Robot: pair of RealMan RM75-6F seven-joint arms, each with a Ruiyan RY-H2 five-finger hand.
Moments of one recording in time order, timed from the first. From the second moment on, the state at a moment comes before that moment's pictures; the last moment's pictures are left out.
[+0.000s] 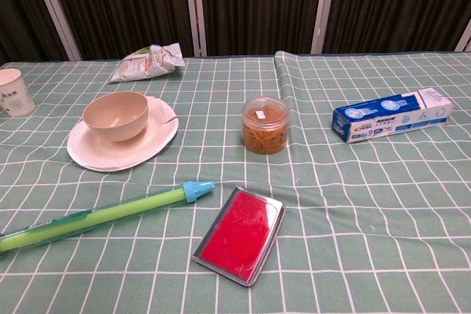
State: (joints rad) left arm -0.06 -1.12 -0.09 -1.64 1.45 1.54 0.08; right arm 0.09 -1.10 0.06 -1.59 -1.54 1.49 0.04
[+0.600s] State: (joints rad) left arm -0.16 -1.16 -0.12 -1.63 1.44 1.43 0.14; right arm 0.09 -1.09 0.06 -1.60 -1.54 1.50 0.06
